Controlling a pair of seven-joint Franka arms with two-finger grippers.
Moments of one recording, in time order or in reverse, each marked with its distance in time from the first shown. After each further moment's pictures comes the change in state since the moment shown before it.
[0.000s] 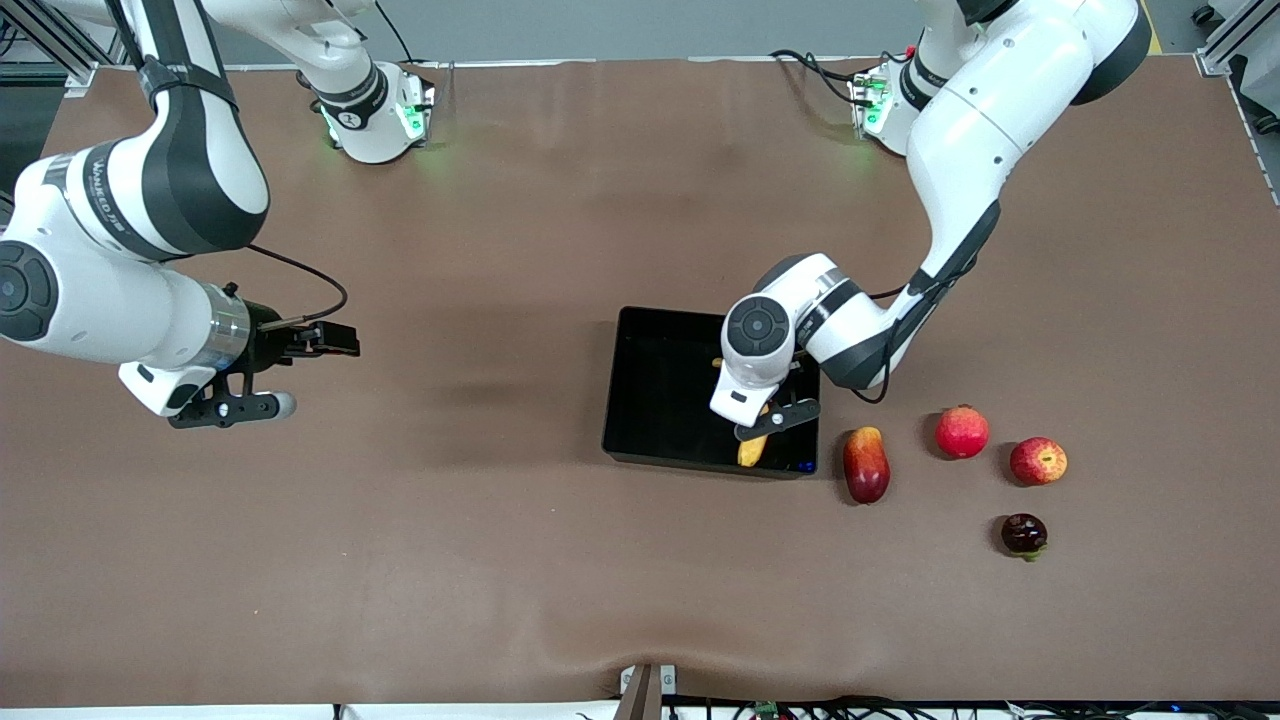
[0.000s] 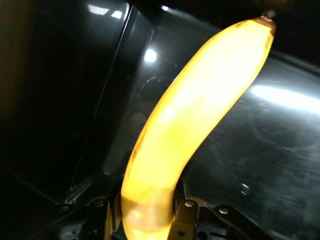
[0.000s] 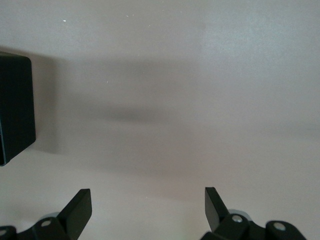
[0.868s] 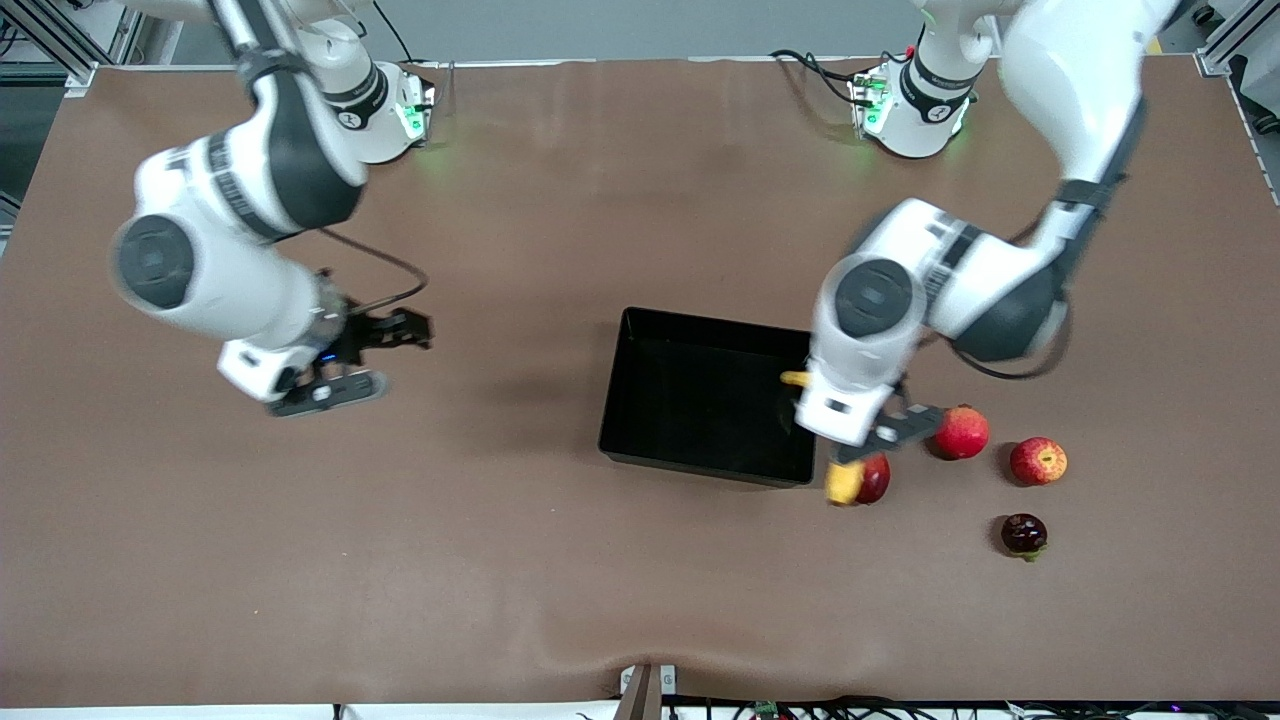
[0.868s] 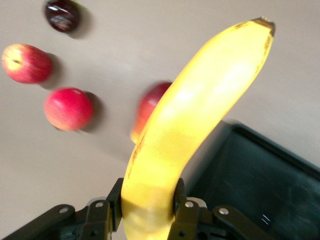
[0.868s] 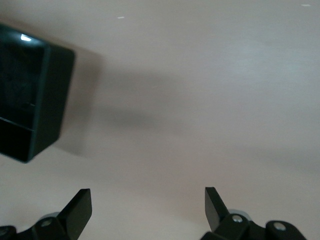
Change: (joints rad) left arm 0.197 -0.170 -0.037 0.178 -0.031 -0.295 0.203; right arm 0.201 -0.019 0.011 -0.088 0.002 0.168 0.076
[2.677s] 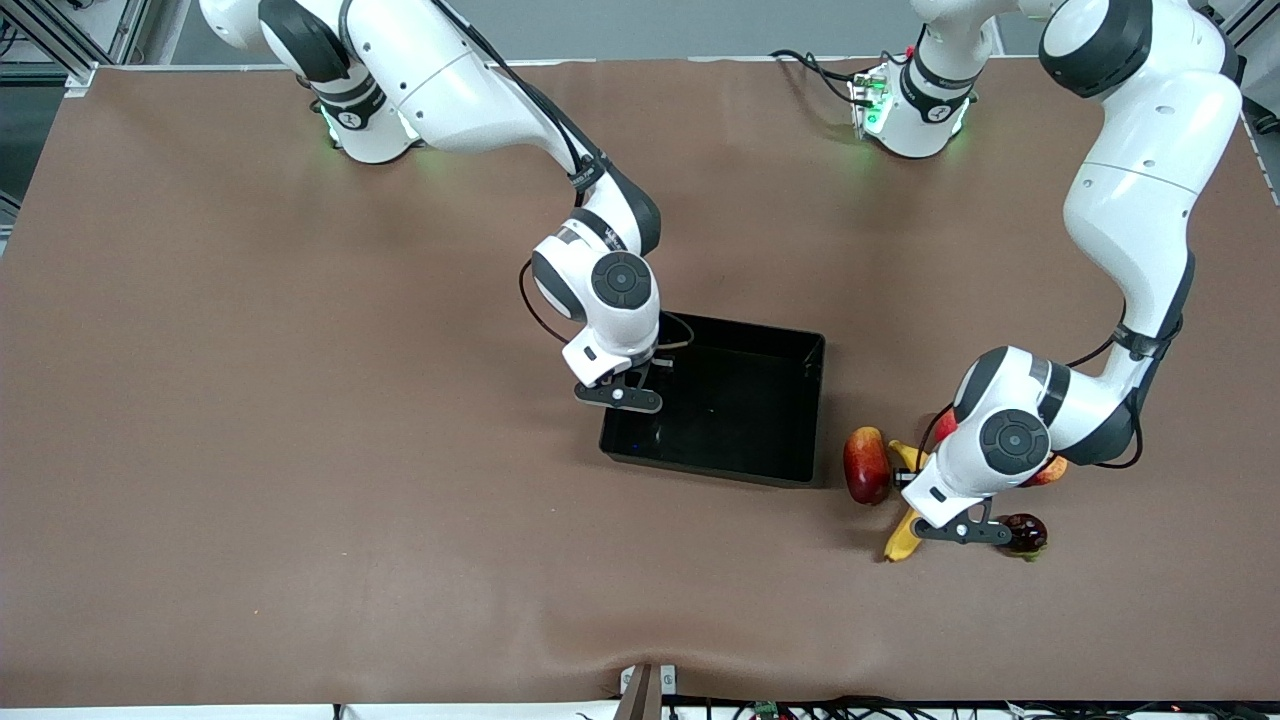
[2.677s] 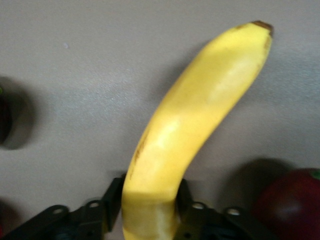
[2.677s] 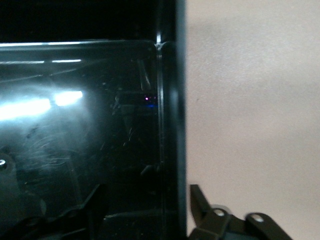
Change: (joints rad) left arm 0.165 0.312 0.117 -0.019 0.137 0.412 0.589; right arm 0.403 0.568 -0.006 0.273 -0.198 0.403 0.859
